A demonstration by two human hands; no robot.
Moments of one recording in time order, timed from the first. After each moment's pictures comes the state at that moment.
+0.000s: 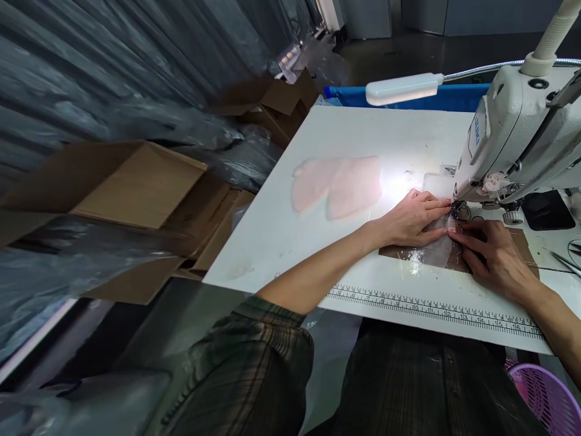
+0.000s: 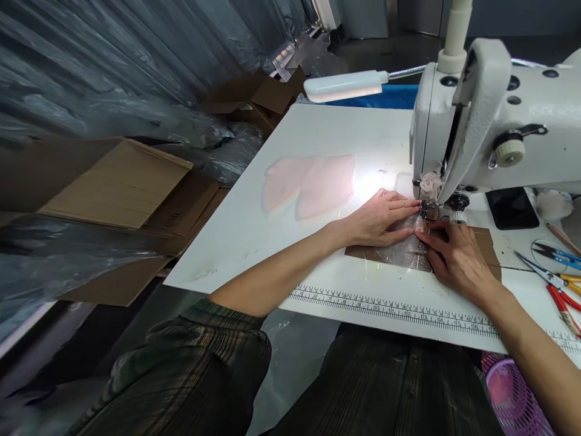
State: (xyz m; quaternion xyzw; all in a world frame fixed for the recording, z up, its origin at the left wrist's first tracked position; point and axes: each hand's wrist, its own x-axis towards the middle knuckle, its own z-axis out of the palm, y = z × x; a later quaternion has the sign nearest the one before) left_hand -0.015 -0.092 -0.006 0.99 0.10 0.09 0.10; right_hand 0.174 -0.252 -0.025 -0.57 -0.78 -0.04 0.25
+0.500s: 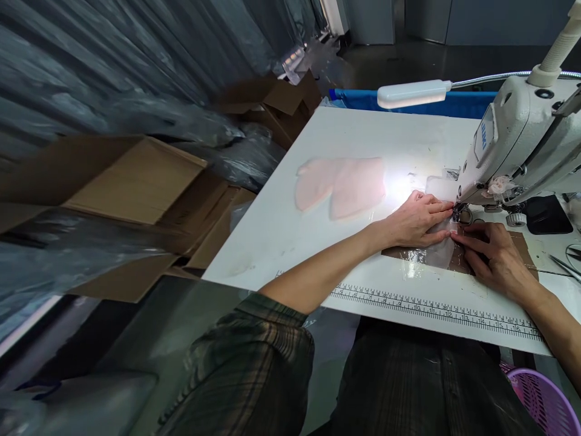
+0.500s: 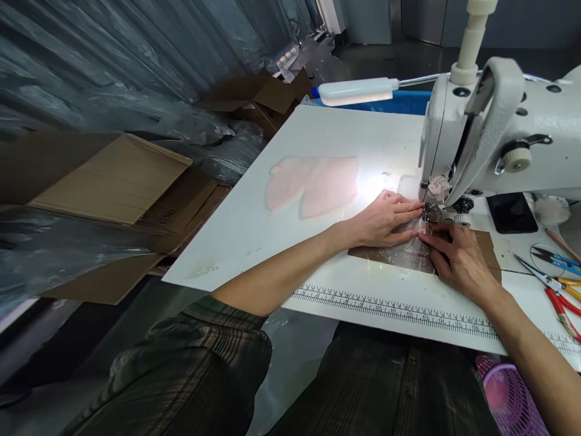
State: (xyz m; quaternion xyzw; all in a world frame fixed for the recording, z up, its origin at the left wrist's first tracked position) left_hand -0.013 -0.093 -0.011 0.99 0.09 0.11 0.06; right_hand 0.179 -0.251 -0.026 -0.58 -0.77 -0.02 0.26
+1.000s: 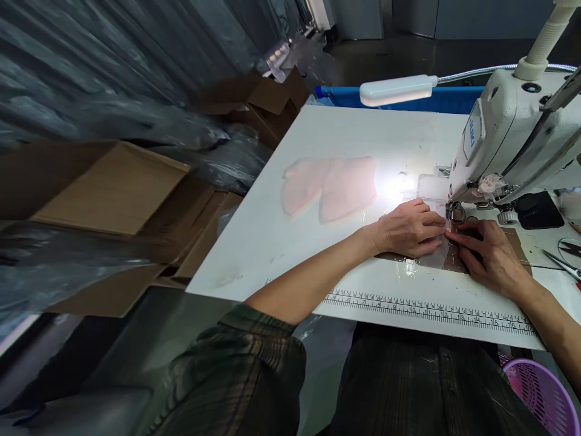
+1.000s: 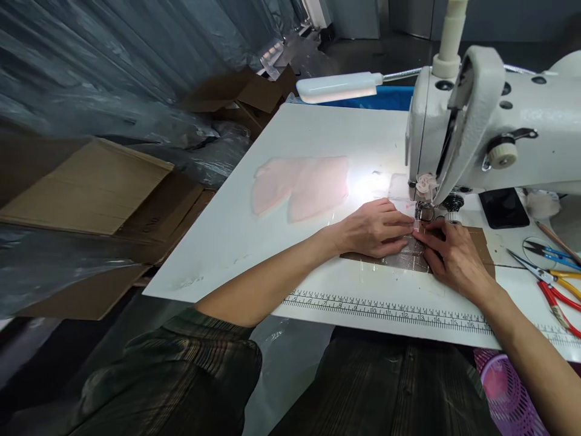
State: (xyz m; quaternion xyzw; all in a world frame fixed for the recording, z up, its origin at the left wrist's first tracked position) left_hand -0.016 -0.095 -0.011 0.99 -0.03 0.15 0.01; right_hand 0.176 -0.252 -0.024 -0.59 -0.77 -0.02 0.25
